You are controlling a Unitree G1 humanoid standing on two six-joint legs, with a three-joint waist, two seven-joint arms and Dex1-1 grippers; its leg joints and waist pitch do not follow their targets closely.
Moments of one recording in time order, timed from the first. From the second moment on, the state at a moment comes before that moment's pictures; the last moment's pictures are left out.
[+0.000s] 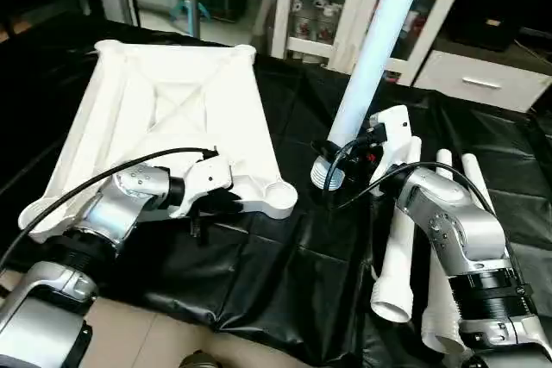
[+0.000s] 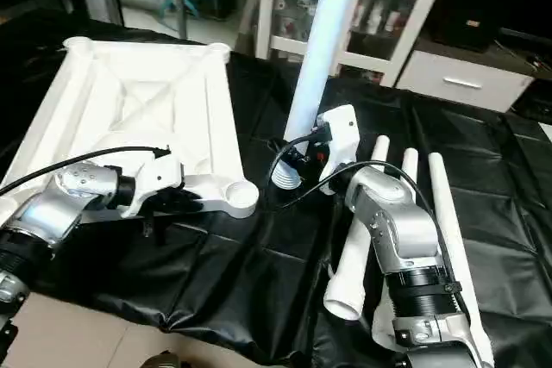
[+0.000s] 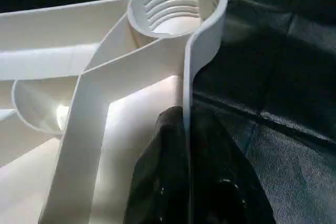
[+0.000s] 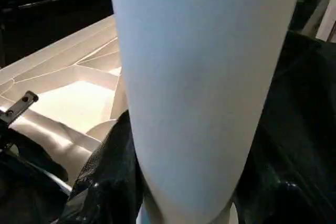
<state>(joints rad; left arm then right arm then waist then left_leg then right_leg) -0.66 0.56 -0.39 0.65 0.03 -0.04 -1.14 -0.47 -0.25 0.01 0.16 0.35 0.46 0.59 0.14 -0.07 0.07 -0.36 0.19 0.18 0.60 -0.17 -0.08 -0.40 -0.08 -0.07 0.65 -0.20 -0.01</state>
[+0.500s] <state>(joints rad) -0.53 0.55 -0.36 0.42 0.01 0.10 -1.19 -0.46 -0.28 0.10 0.04 0.42 0.60 0.74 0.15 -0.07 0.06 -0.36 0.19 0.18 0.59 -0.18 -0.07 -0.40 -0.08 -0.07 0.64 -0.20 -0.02</state>
